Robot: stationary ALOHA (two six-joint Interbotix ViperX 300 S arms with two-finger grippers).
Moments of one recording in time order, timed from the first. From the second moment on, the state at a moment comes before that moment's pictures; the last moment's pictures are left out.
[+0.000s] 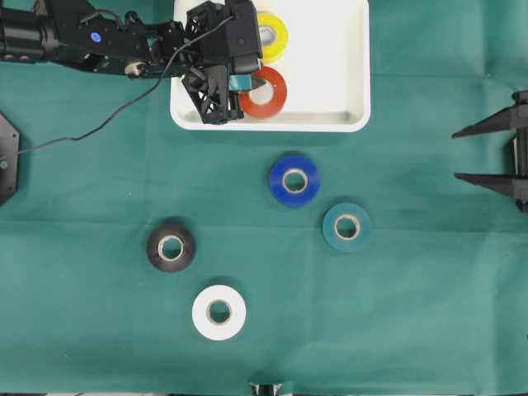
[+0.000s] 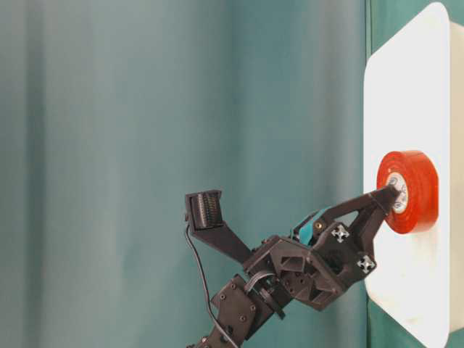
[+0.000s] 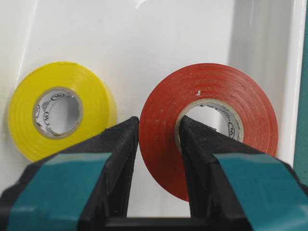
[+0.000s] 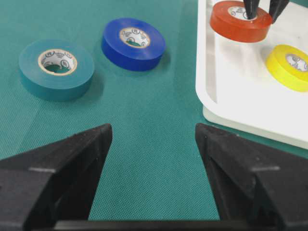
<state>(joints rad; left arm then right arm) 0.28 0.13 0.57 -0.02 0.03 0.19 -0.02 -1.23 1.61 -0.22 -0.13 0.08</state>
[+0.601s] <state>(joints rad) 0.28 0.13 0.57 -0.02 0.01 0.19 -0.02 -1.23 1.61 -0.22 -0.13 0.08</state>
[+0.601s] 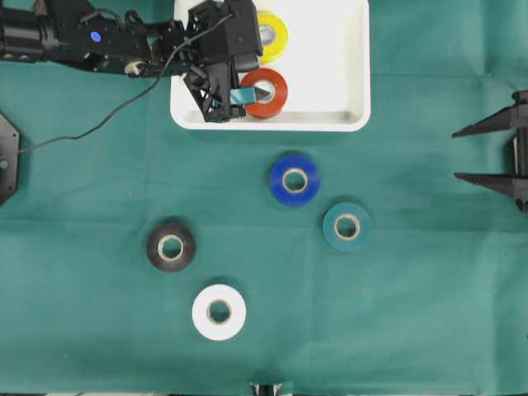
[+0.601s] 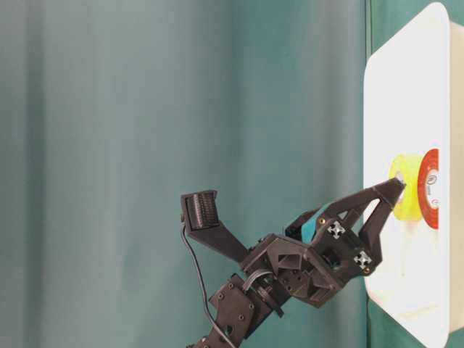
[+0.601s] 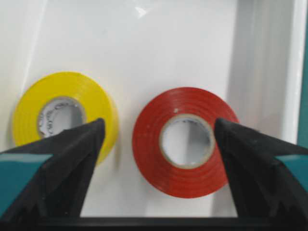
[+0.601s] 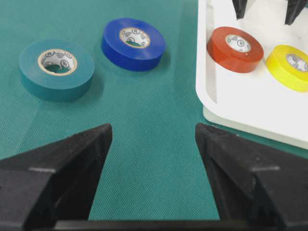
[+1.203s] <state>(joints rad) 0.26 0.01 0.65 -0.02 0.01 0.19 -0.02 -1.23 1.61 -0.22 -0.13 0.08</state>
